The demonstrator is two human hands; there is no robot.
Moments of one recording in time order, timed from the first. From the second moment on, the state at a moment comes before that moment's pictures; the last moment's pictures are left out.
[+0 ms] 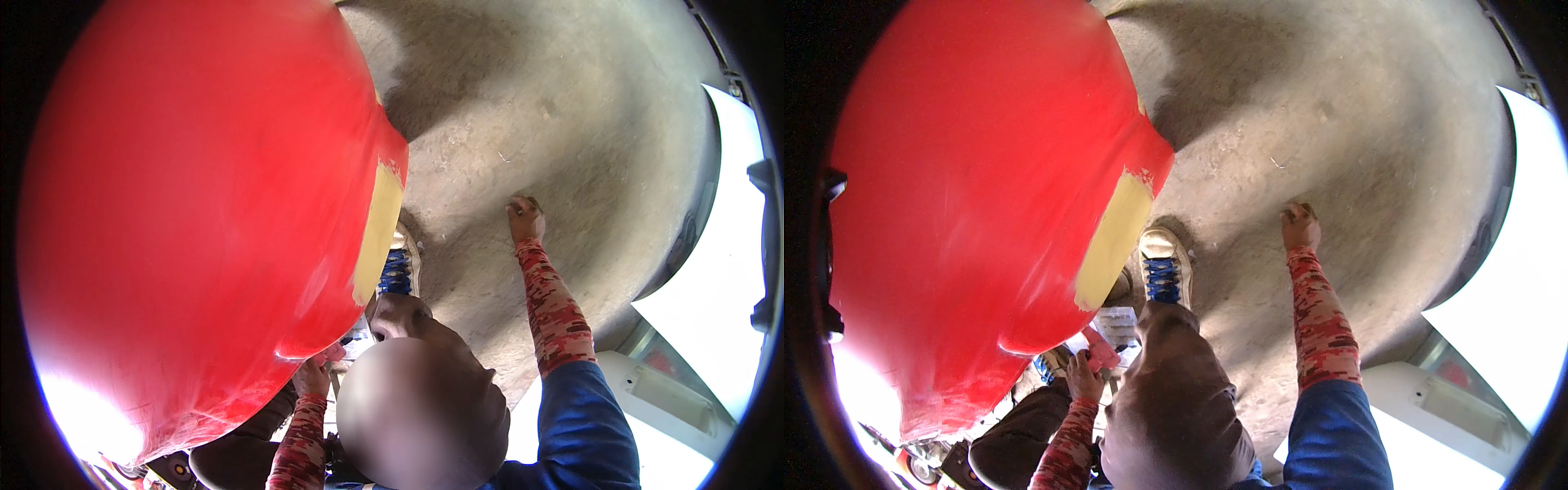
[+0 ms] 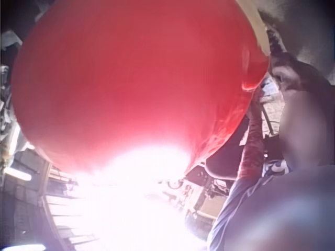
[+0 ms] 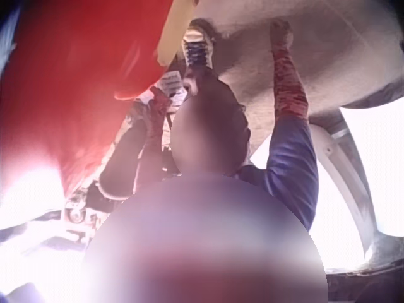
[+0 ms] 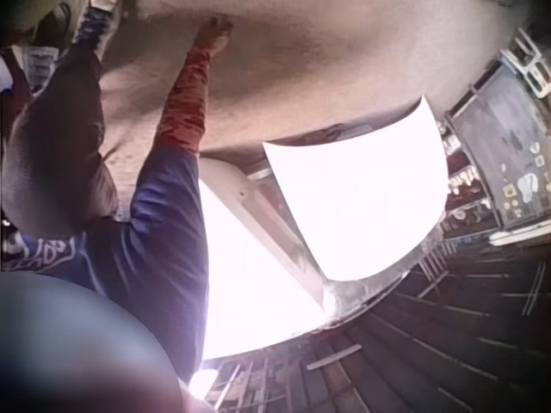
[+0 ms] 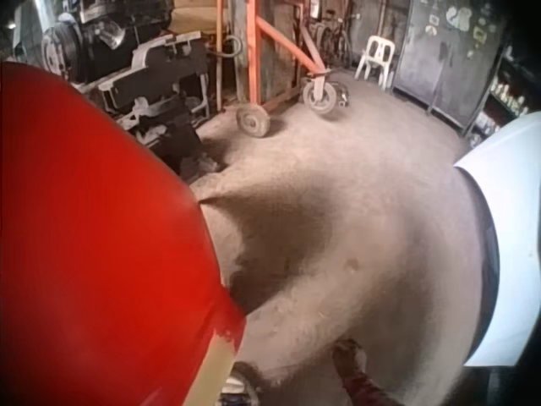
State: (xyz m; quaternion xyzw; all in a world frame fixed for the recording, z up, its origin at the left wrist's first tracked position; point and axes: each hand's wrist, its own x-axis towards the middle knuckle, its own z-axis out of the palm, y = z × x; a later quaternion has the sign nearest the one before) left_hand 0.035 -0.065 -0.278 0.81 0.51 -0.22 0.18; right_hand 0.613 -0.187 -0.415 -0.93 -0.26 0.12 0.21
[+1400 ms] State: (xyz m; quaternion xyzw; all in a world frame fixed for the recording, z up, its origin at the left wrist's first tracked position) left_hand -0.035 -0.075 0.169 0.70 0.34 0.52 0.34; right_hand 0.168 -0.045 0.177 -0.30 -0.55 0.67 0.39
